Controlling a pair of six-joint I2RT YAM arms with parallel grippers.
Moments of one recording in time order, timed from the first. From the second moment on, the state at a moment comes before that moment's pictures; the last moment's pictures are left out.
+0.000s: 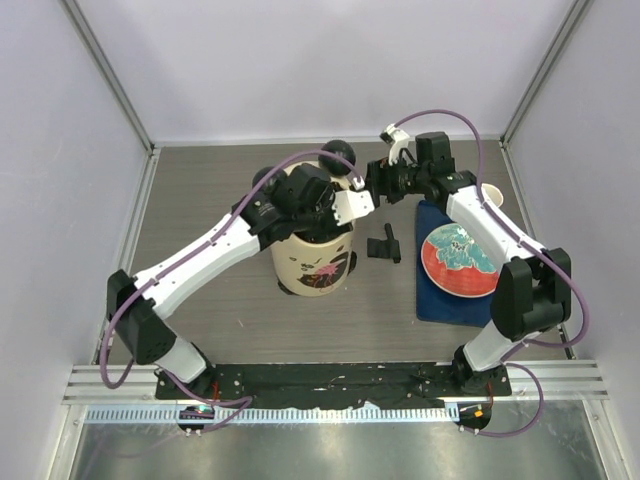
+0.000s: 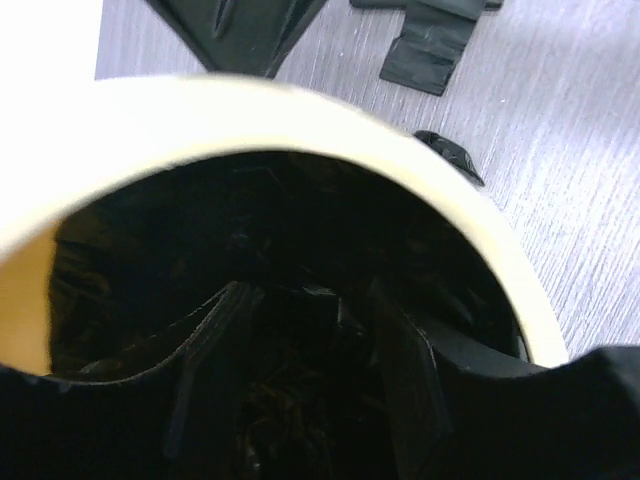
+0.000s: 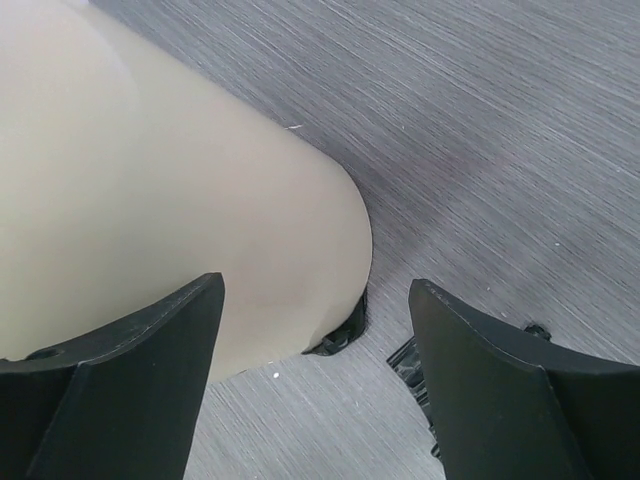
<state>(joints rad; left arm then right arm) -0.82 1.57 1.51 -0.68 0.00 0.57 0.28 1.62 1.34 -0.35 -0.63 0.05</state>
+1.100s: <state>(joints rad) -0.76 1.08 1.39 -1.09 0.55 0.94 0.25 1.34 1.15 -0.53 -0.64 -0.12</state>
